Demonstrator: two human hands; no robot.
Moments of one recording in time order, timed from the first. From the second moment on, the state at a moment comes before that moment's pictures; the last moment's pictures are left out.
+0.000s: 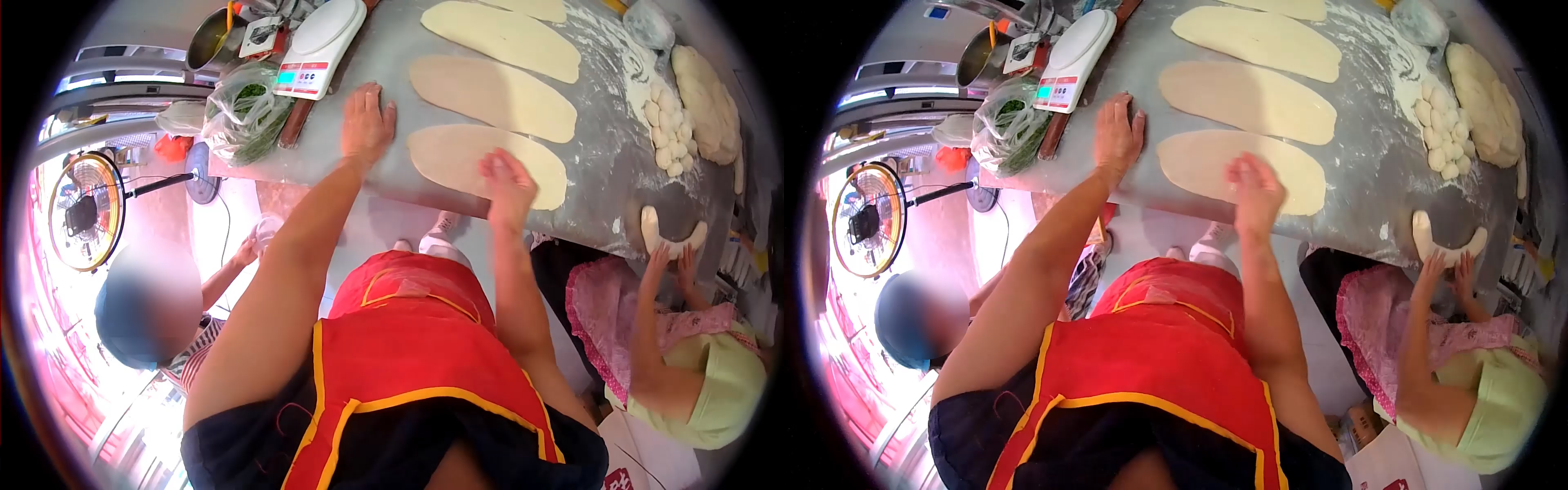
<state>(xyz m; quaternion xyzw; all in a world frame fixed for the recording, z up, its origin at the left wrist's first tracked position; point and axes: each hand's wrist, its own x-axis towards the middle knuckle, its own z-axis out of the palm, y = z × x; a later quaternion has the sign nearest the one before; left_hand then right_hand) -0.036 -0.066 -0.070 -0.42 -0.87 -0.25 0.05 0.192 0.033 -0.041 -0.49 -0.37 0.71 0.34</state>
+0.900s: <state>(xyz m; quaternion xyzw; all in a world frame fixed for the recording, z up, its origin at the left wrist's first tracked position) -0.043 -0.065 -0.047 -0.40 -0.87 -0.28 -0.01 -0.082 0.228 -0.013 -0.35 -0.39 0.81 0.28</state>
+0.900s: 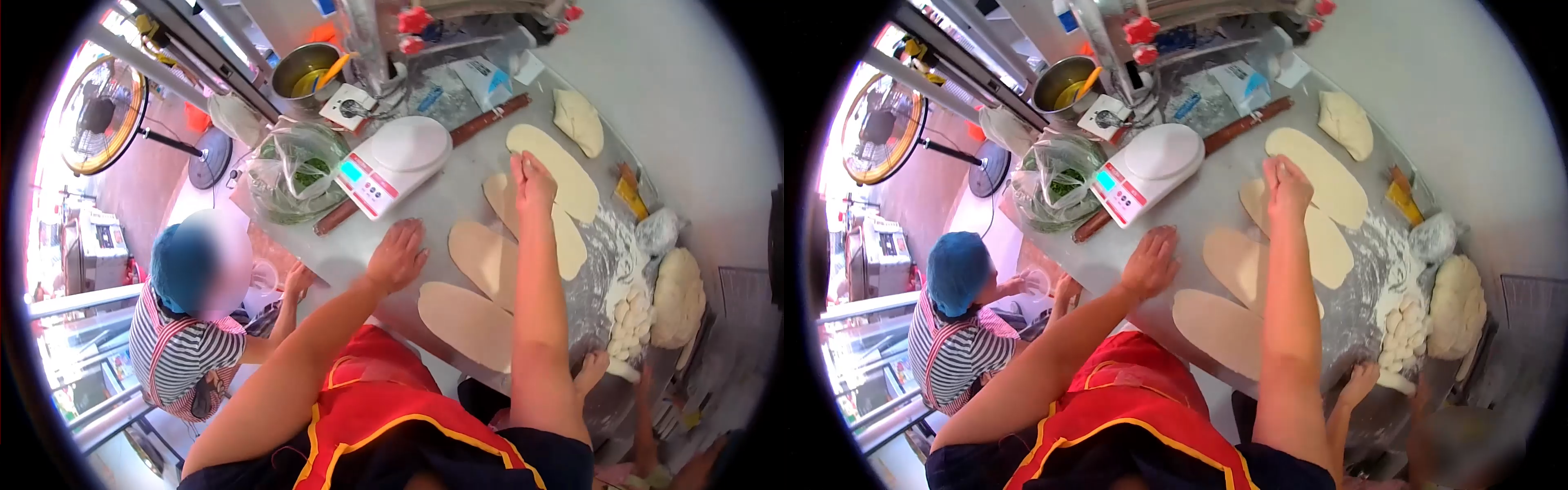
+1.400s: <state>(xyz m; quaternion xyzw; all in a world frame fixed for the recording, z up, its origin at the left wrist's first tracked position) -0.035 -0.079 -0.015 -0.41 -0.87 -0.26 -0.02 -0.214 0.320 -0.004 -0.26 -0.64 0.72 0.09</state>
